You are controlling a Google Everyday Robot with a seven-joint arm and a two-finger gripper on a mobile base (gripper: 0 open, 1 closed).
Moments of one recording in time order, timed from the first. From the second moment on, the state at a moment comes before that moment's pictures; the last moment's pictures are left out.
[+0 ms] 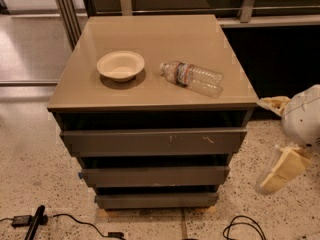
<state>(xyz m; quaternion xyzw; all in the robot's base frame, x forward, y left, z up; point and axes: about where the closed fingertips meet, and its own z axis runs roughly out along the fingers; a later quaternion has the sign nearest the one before) 0.391 -0.203 0.870 -0.59 0.77 0.07 0.23</state>
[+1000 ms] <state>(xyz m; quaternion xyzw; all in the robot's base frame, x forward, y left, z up) 0.383 -0.179 0.820 -0.59 0.75 0.11 0.29</state>
